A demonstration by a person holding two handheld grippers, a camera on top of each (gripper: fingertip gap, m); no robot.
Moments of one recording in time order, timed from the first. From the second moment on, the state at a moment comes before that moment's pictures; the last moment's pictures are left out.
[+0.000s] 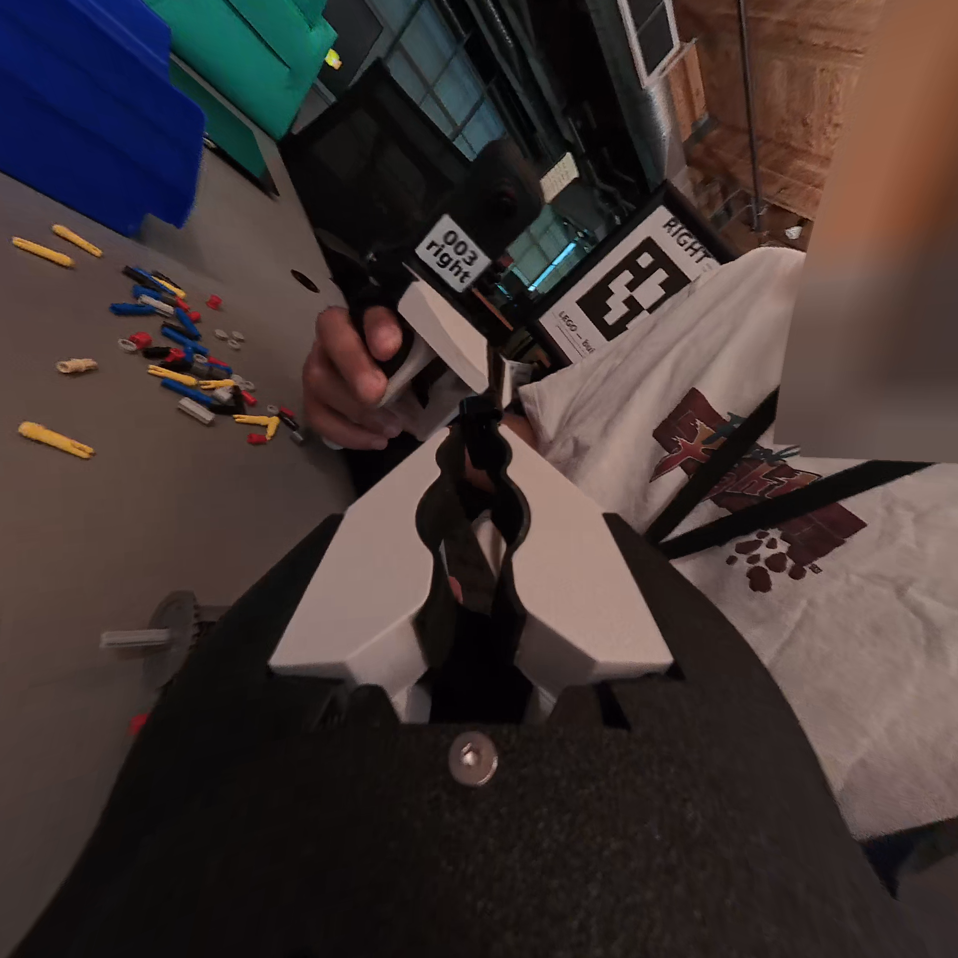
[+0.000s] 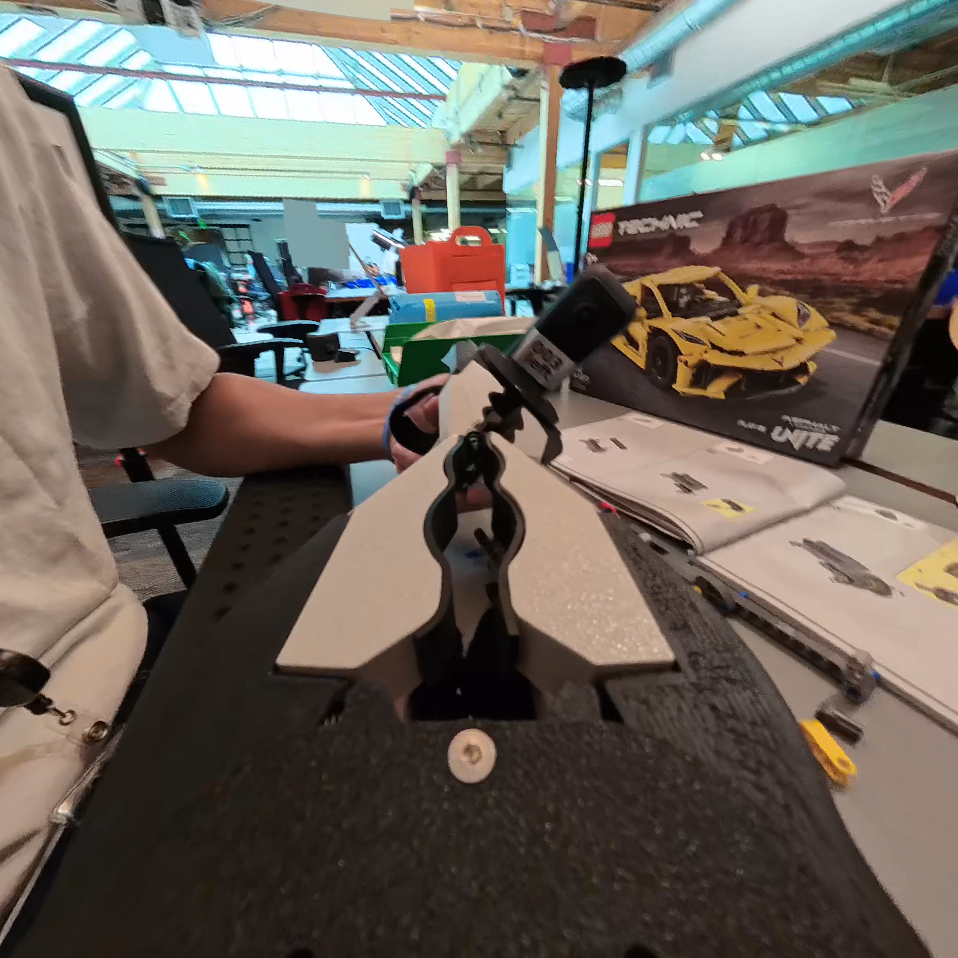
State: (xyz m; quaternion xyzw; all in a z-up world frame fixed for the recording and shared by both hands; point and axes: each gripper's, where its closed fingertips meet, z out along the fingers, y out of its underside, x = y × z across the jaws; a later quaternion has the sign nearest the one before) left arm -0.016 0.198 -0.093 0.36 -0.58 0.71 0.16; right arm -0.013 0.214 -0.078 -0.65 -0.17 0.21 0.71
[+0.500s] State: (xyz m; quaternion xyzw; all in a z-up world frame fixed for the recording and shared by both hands) left arm 0.007 0.209 -0.093 0.33 -0.68 0.64 -0.15; right arm 0.011 0.206 -0.074 -0.65 -0.10 0.27 0.70
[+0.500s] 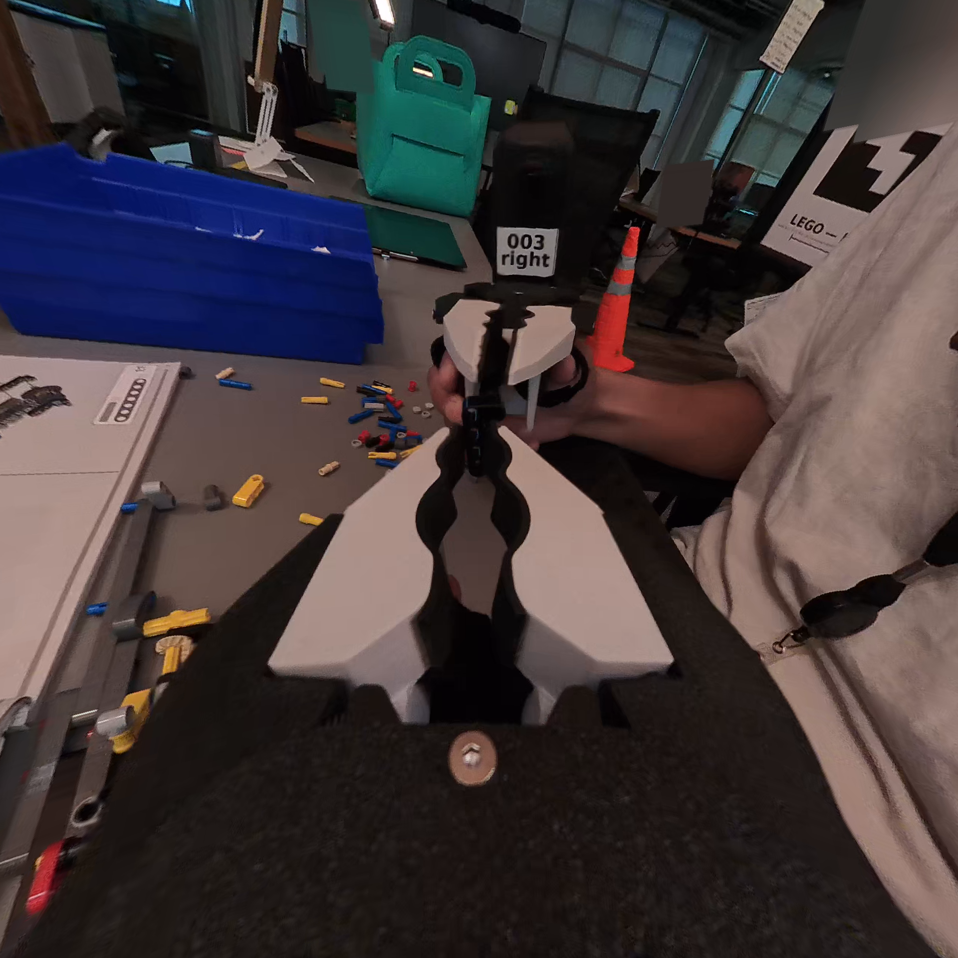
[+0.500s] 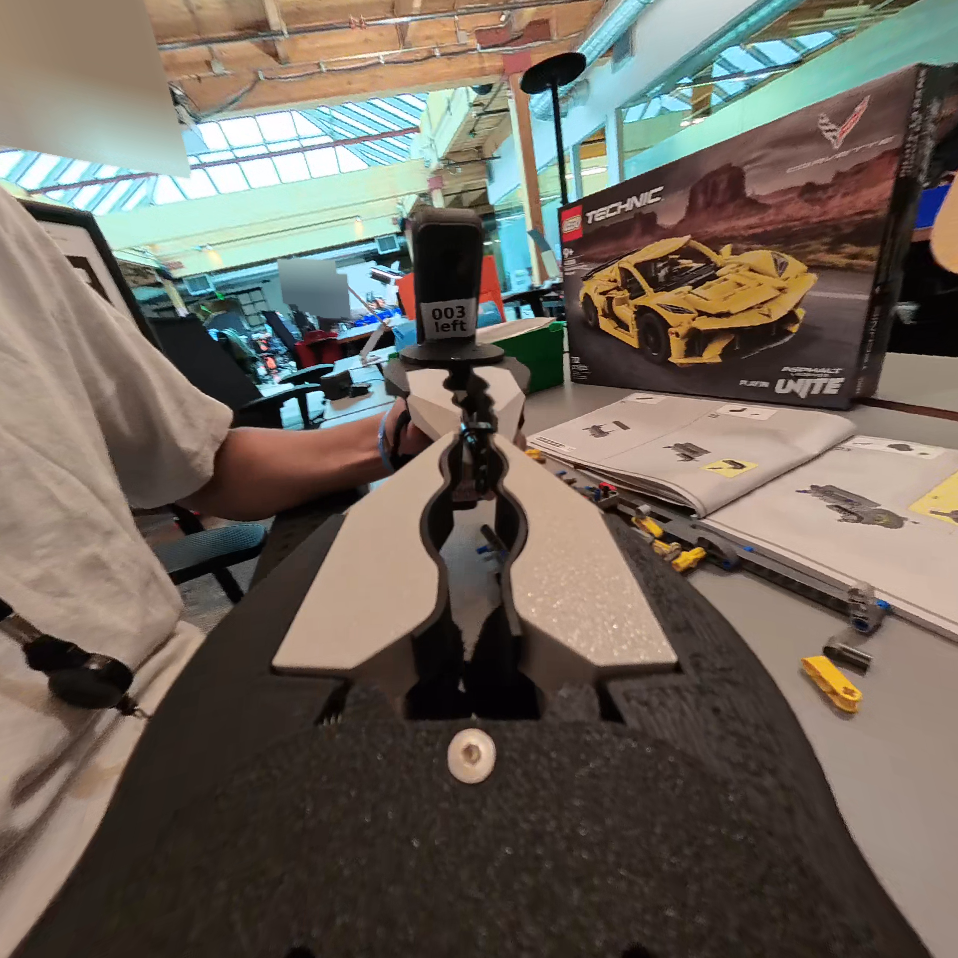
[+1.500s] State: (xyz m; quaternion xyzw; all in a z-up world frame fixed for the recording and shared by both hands) left arm -0.008 0.203 -0.114 0.28 -0.78 0.52 -0.21; right arm -0.011 0.201 -0.101 -0.70 -0.14 0.32 0.62
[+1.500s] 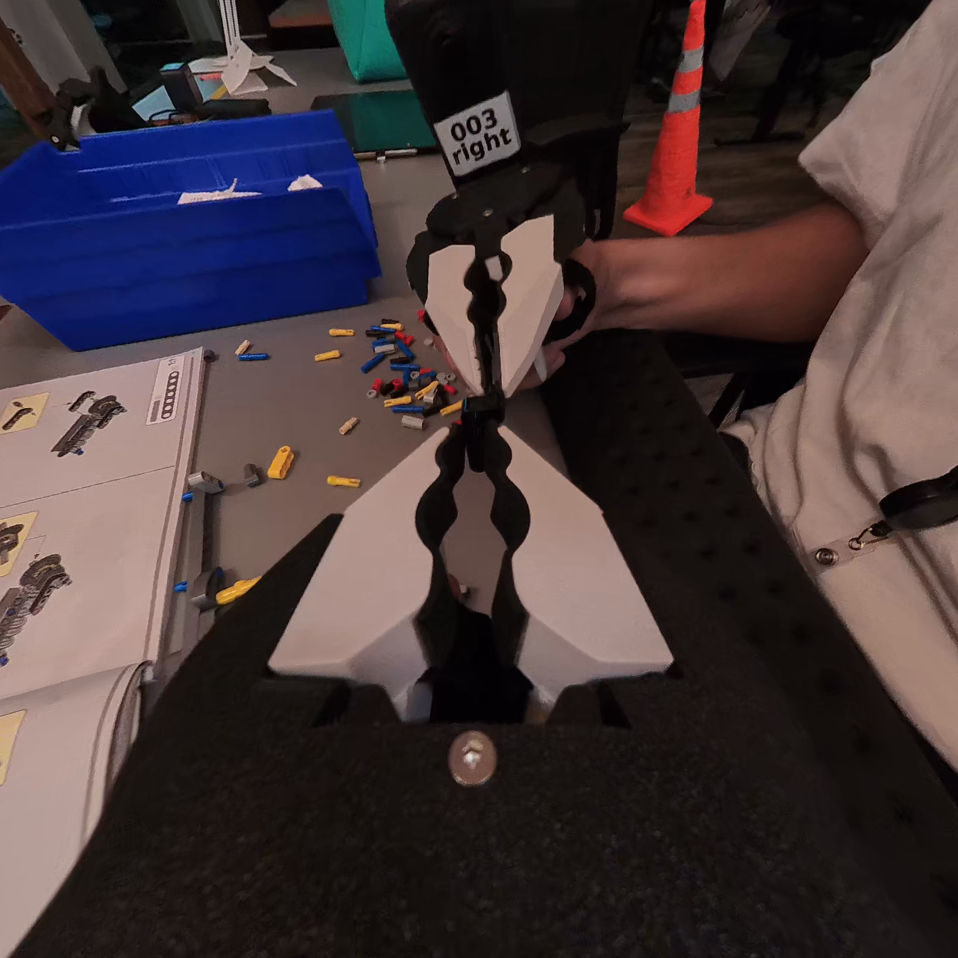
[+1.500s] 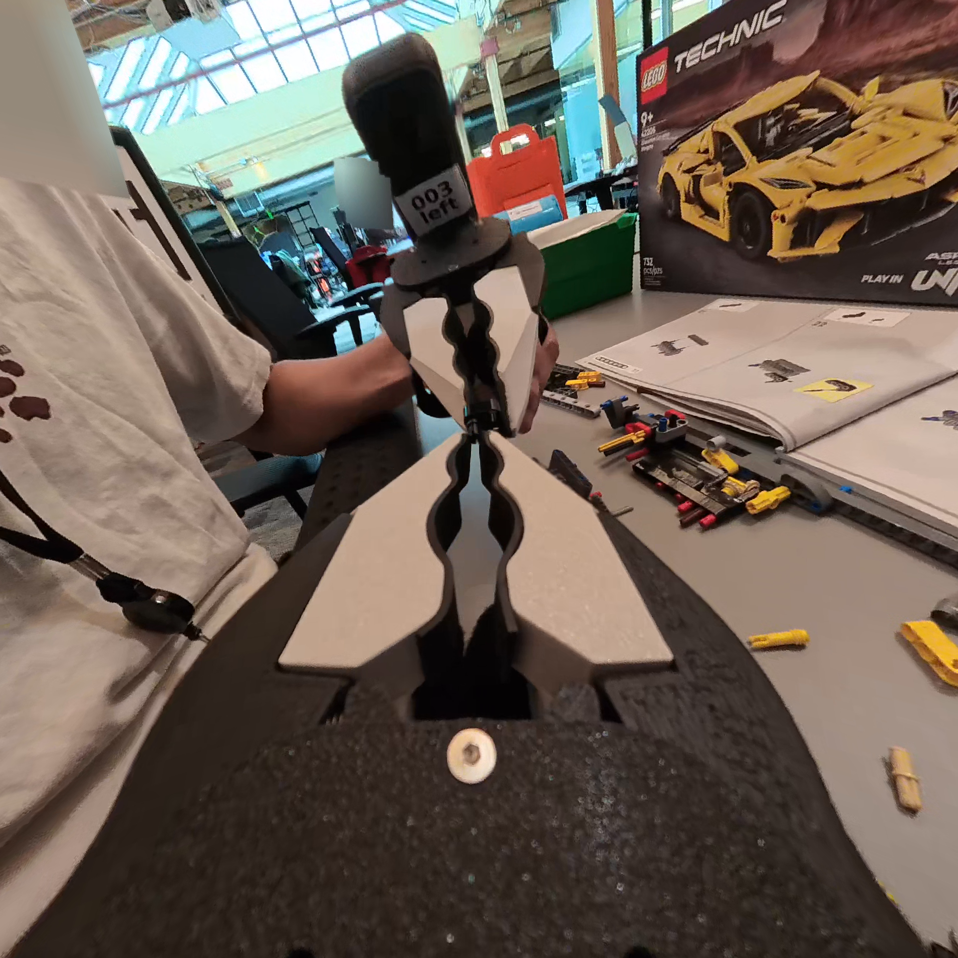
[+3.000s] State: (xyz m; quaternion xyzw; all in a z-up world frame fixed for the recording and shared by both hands) left arm 0.036 0.253 -0.116 0.28 -0.76 0.31 -0.50; right arm 0.035 0.215 -0.094 -0.69 -0.03 0.27 0.67
